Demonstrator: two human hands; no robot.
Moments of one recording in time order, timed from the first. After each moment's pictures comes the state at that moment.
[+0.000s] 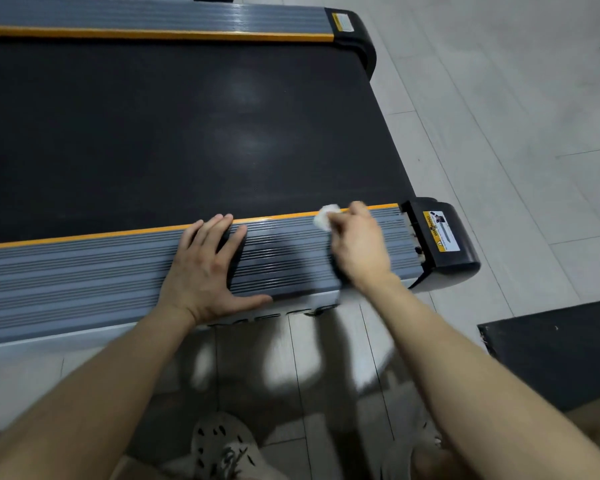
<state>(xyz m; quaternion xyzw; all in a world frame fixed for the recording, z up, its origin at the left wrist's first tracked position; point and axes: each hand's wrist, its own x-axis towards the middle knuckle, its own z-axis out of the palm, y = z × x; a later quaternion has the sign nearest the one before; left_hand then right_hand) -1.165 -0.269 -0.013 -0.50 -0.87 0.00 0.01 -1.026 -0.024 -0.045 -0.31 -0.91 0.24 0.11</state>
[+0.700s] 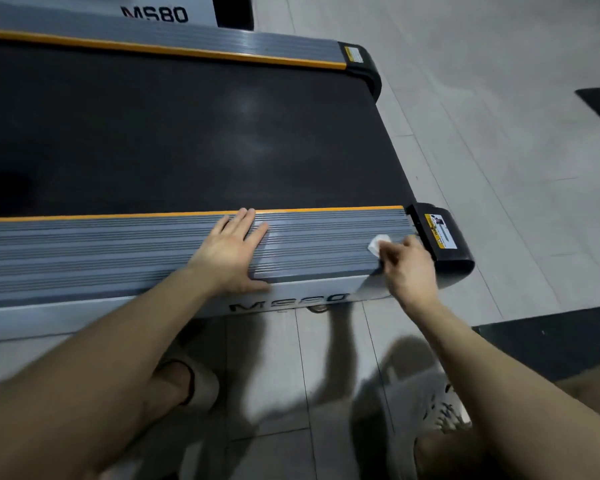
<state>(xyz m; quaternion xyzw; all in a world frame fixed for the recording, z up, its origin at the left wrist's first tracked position) -1.165 -0.283 0.016 -0.50 -0.86 0.08 -0.12 -0.937 -0.033 -0.039 -0.38 -0.89 0.21 0.11</state>
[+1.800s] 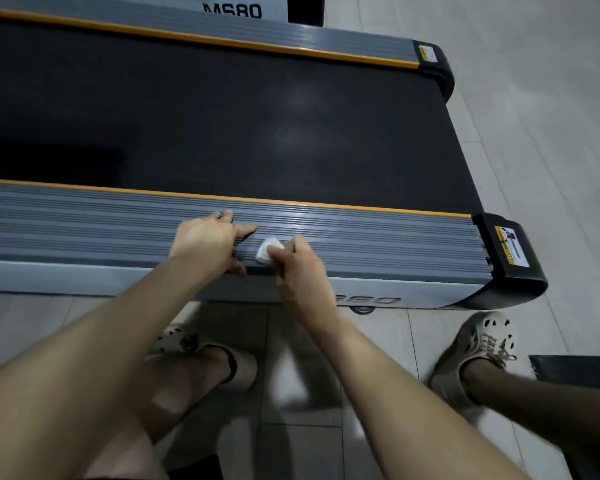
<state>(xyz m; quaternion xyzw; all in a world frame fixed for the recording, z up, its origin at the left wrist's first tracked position) -1.183 -0.369 0.076 -0.30 -0.93 0.15 -0.15 -1.070 -0.247 -0.023 -0.14 -0.93 0.32 0.11</state>
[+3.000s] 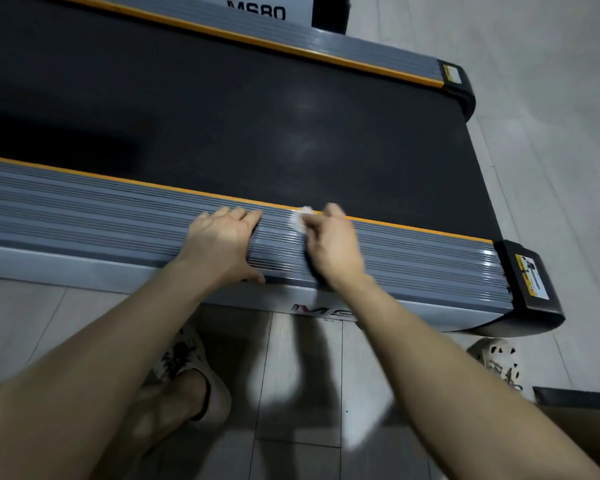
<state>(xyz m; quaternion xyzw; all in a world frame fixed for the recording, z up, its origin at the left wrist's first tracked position) -1.198 -0.386 0.071 -0.31 -0.94 0.08 -0.10 -1.137 -0.197 -0.021 -0.14 -0.95 0.24 0.12</state>
